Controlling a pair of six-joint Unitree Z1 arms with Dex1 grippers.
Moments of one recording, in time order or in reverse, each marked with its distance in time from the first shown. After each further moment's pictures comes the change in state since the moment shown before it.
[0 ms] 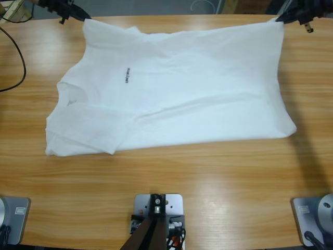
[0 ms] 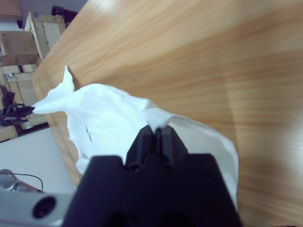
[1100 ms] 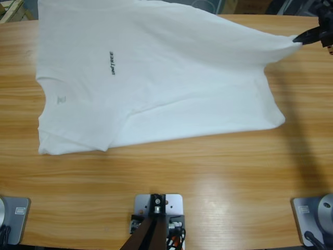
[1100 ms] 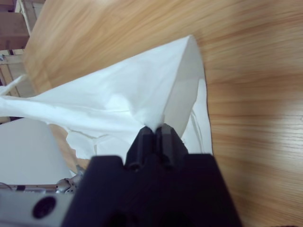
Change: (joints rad) arm 0 -0.042 -0.413 0.107 0.055 0.093 0.166; arm 1 -0.063 -0.237 0.331 0.001 0.003 -0.108
